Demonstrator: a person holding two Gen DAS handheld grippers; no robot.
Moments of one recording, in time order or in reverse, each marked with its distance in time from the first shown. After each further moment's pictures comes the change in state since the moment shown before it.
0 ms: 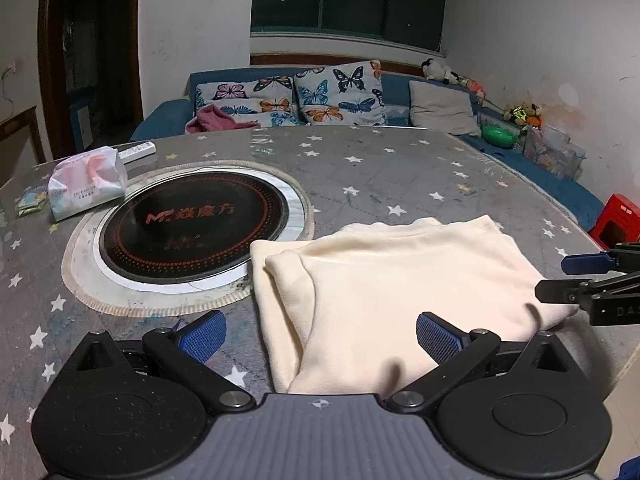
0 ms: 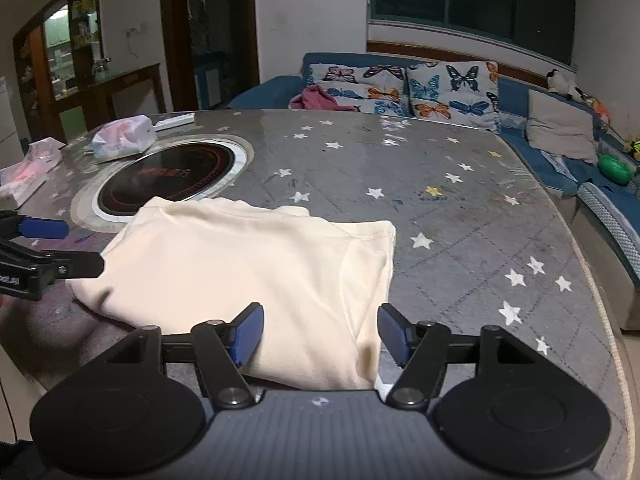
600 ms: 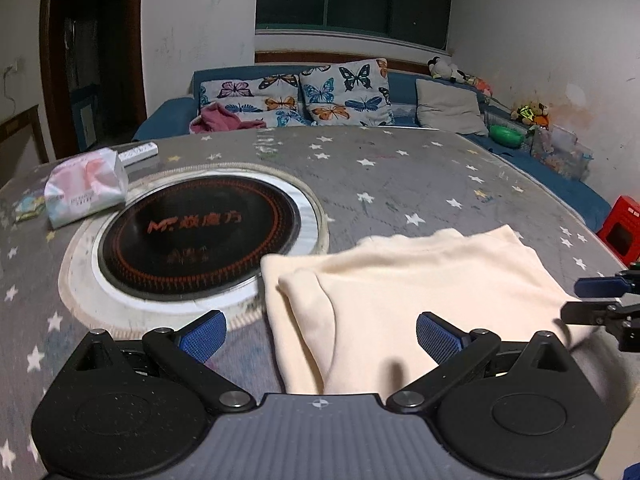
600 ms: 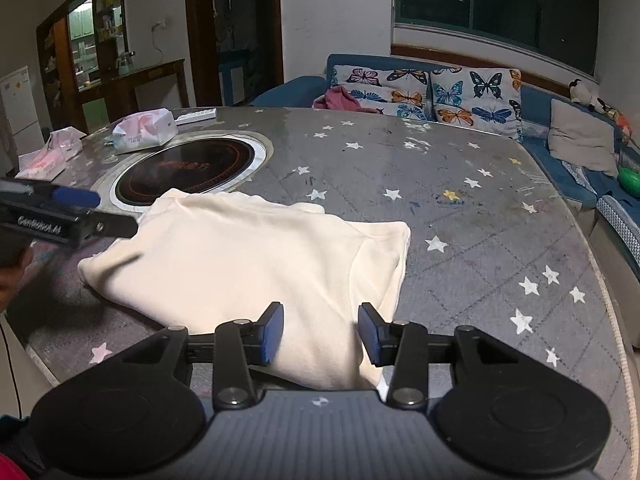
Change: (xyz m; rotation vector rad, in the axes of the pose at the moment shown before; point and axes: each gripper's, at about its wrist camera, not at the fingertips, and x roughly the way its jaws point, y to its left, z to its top) left arm 0.020 0.010 0.013 -0.006 0.013 0.016; right arm 0.000 -0.004 -0.004 -0.048 -0.010 0.073
